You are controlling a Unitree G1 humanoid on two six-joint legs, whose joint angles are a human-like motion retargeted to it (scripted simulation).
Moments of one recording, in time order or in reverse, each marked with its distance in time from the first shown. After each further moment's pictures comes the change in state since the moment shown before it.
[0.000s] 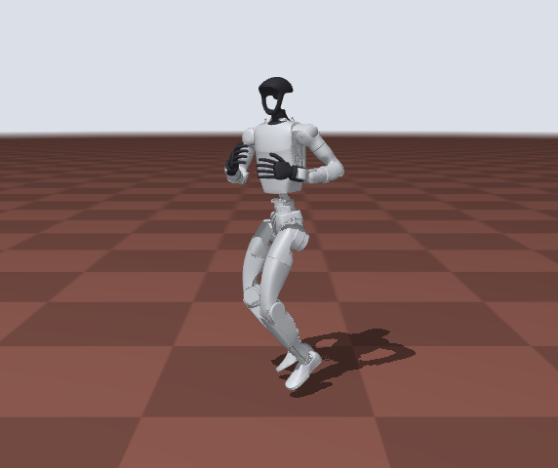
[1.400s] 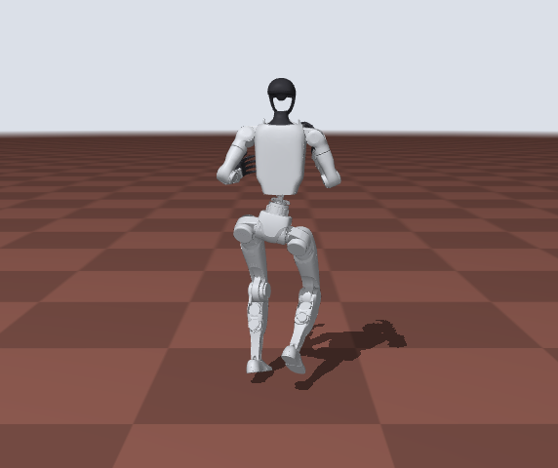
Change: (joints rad) left arm 0.028 -0.066 0.109 0.061 -0.225 0.019 0.112; right arm 0.014 0.056 -0.274 -0.216 -0.047 0.002 -0.275; waist -0.473 -0.177 0.076; left_leg 0.085 -0.484 -0.241 -0.389 0.082 -0.050; right_leg -0.251 0.065 0.668 0.464 -0.212 0.011
